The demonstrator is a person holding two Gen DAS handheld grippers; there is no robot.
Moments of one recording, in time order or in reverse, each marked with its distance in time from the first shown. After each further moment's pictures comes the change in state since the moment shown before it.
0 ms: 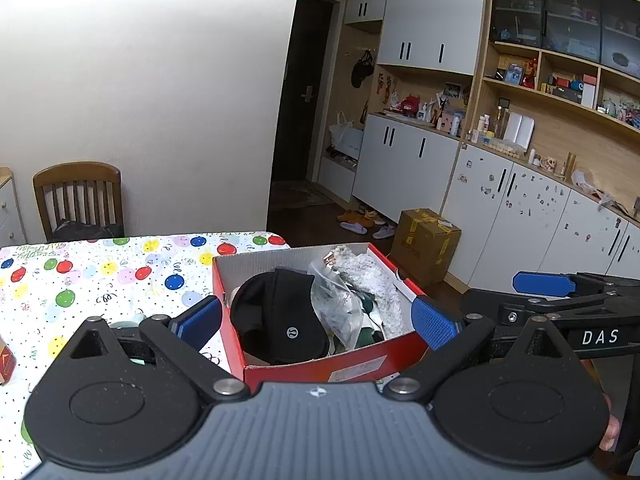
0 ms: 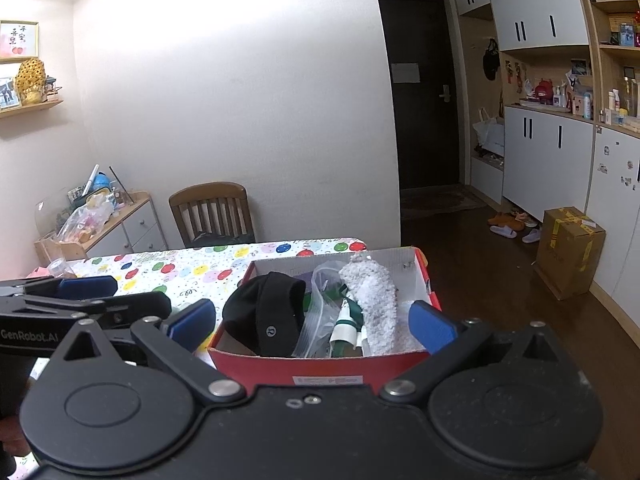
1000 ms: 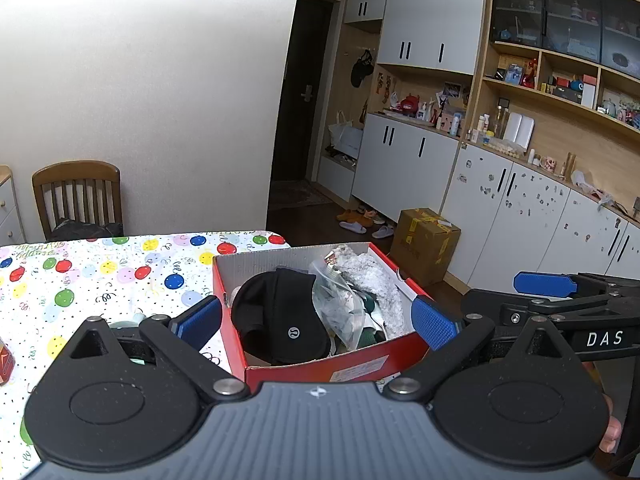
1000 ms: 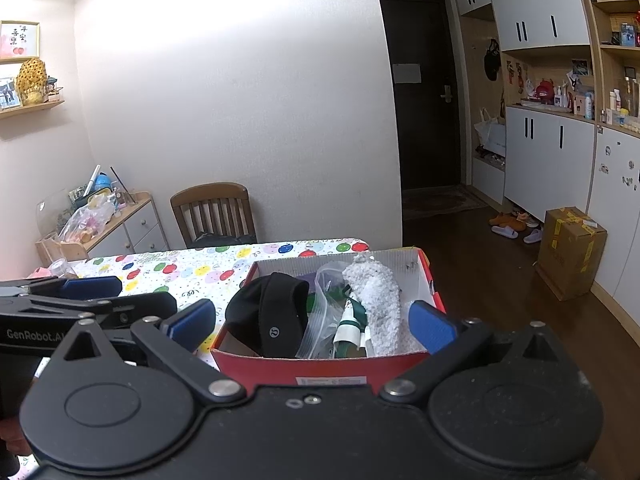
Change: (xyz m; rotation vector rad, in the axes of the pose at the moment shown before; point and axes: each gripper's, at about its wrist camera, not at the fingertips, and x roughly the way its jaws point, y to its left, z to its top) left arm 0.000 0.002 0.002 -0.002 0.003 -0.002; right arm 0.003 0.003 0.001 0.001 0.002 0.002
